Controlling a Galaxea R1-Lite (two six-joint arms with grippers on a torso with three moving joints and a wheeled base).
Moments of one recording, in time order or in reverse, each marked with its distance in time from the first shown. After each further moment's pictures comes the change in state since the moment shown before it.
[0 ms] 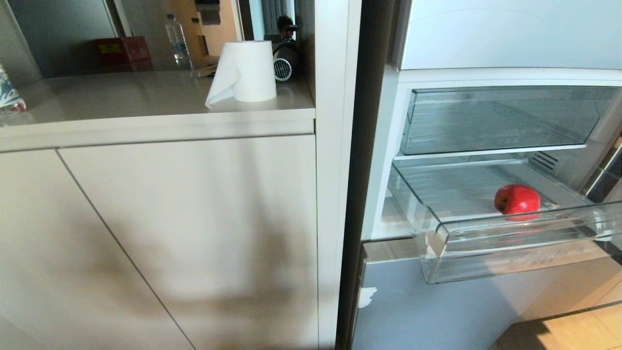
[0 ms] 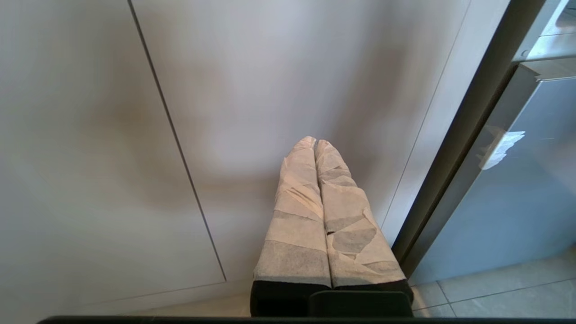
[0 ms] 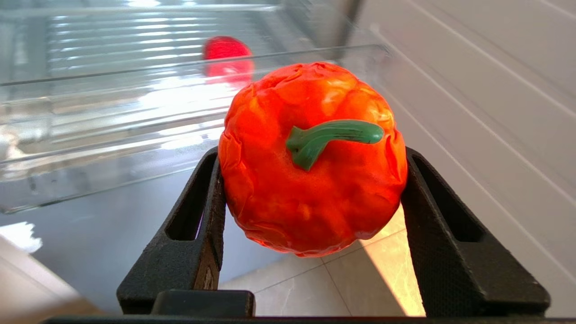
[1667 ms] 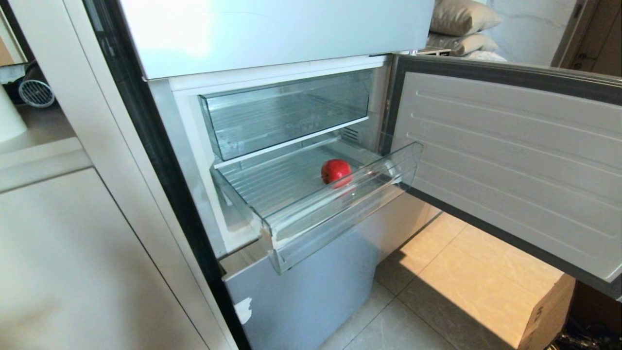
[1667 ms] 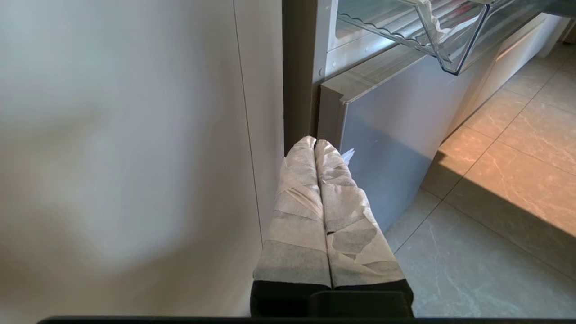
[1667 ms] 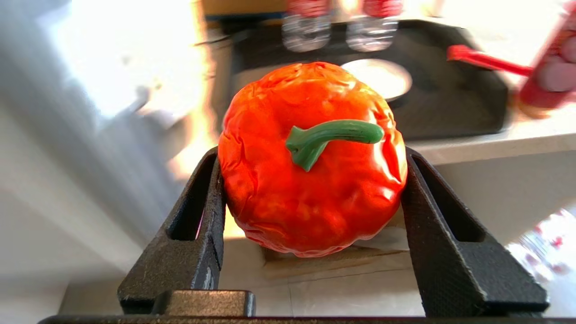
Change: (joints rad) left arm 0.000 0.000 0.000 0.000 0.001 0.000; right arm -1.131 0.526 -0.007 -0.475 0.457 0.157
